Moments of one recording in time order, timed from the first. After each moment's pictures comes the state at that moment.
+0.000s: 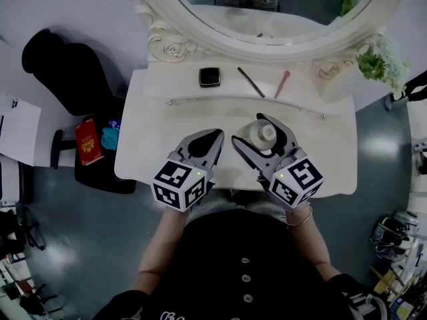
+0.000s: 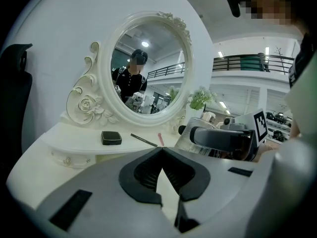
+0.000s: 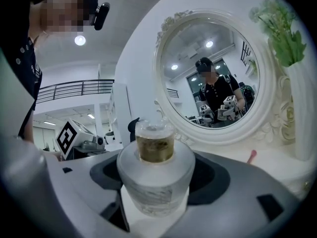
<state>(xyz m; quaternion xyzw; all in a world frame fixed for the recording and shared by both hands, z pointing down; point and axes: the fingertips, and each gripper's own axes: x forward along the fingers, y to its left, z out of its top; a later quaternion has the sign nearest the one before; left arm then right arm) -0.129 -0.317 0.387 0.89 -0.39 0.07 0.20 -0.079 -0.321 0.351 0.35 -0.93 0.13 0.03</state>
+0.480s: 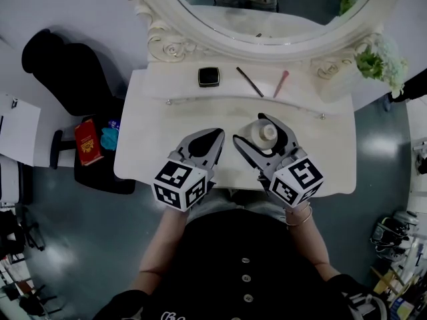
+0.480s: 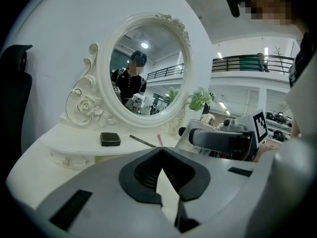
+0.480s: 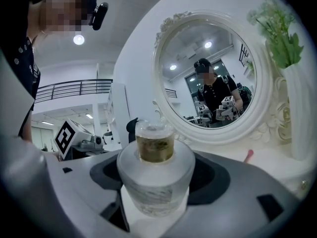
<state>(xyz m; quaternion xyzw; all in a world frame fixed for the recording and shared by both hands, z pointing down) -0.126 -0.316 0.384 0.89 -0.39 0.06 0.20 -0.073 -0.321 0.351 0.36 -0.92 0.13 0.04</state>
